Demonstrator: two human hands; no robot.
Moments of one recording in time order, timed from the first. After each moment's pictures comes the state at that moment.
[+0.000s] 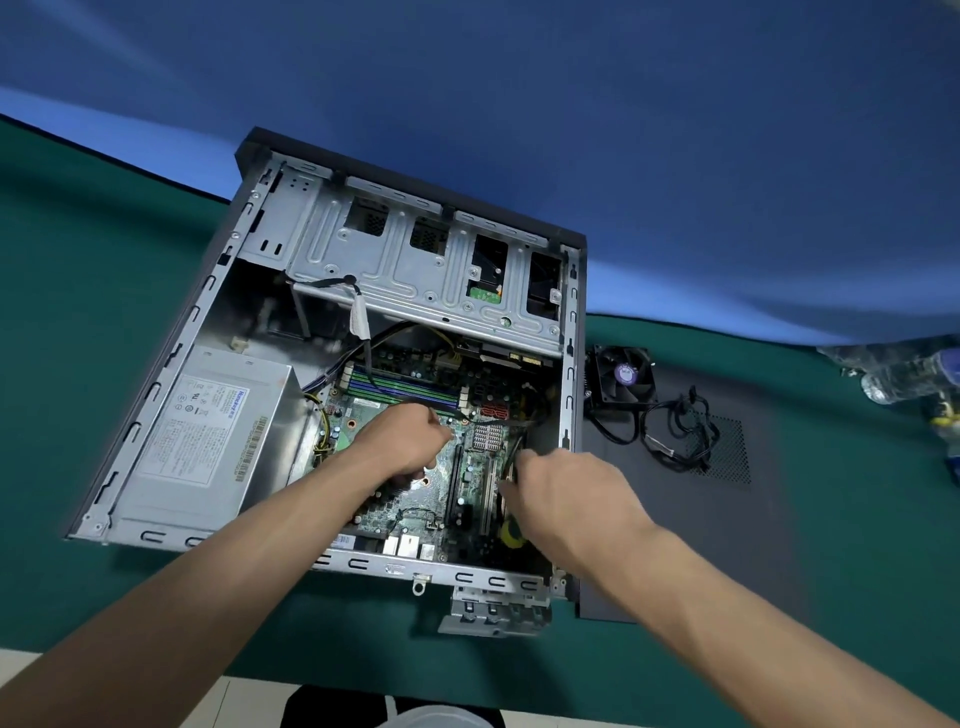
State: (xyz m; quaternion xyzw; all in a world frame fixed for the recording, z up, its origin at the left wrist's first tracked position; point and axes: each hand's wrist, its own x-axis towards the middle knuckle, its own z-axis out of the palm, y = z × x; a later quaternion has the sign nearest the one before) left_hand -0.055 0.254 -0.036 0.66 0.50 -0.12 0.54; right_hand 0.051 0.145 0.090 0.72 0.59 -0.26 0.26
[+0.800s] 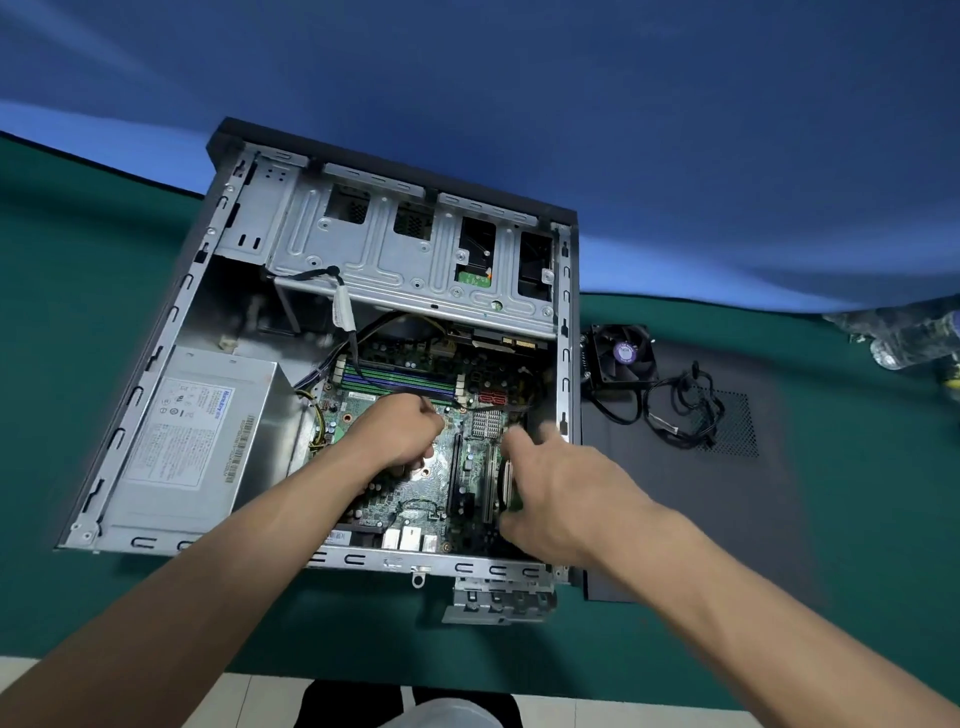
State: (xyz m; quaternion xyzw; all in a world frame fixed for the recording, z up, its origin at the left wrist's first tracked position) left_hand -0.055 0.257 -0.052 0.65 0.51 -0.10 0.55; right_hand 0.046 0.147 0.095 0.74 0.53 -0.34 0.24
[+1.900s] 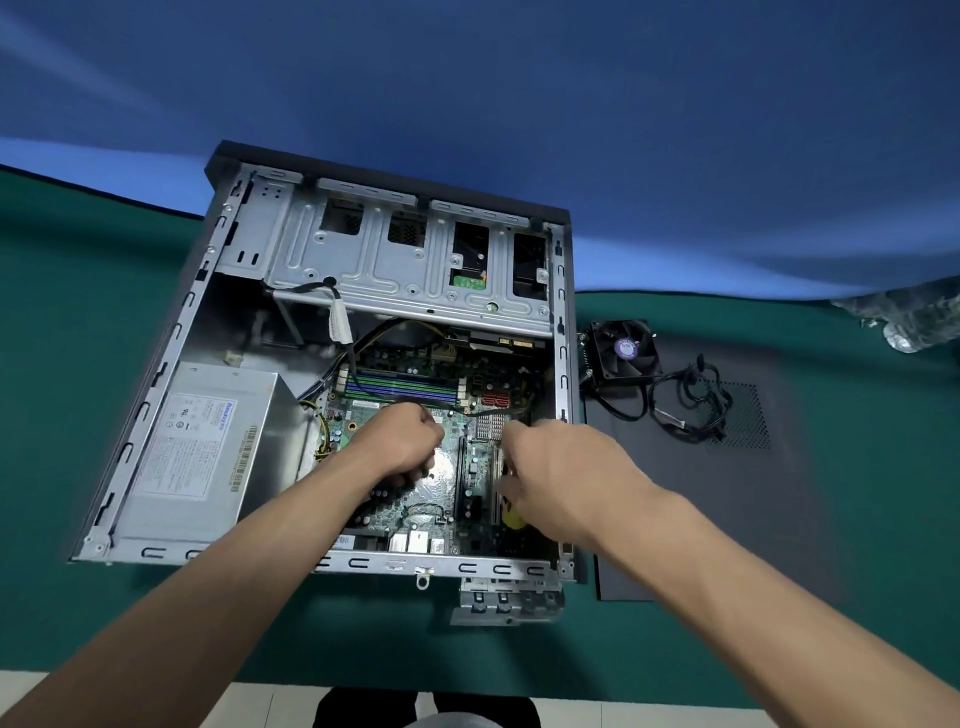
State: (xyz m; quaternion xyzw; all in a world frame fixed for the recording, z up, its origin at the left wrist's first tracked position) left_hand -0.057 0.255 -0.056 0.64 0.52 -0.12 0.56; right_hand 0.053 0.150 0.097 0.73 0.57 -0.30 0.23
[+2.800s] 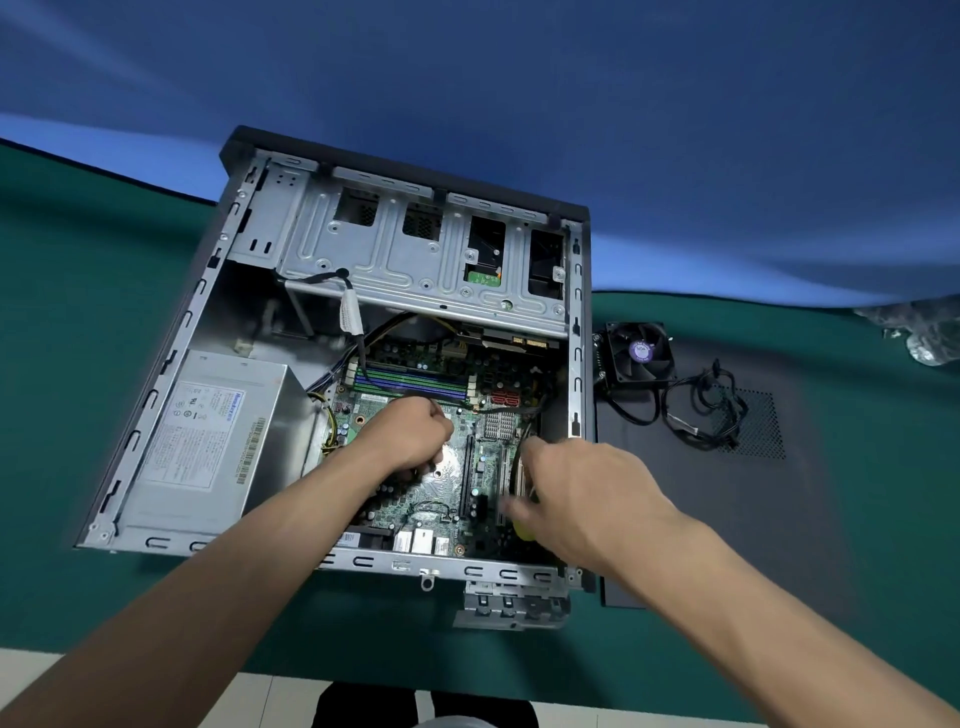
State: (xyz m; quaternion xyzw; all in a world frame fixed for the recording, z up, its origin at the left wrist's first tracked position) left_hand -0.055 0.256 -0.055 0.65 0.52 -0.12 0.55; right_hand 0.054 0.141 0.095 0.72 0.58 -0.29 0.23
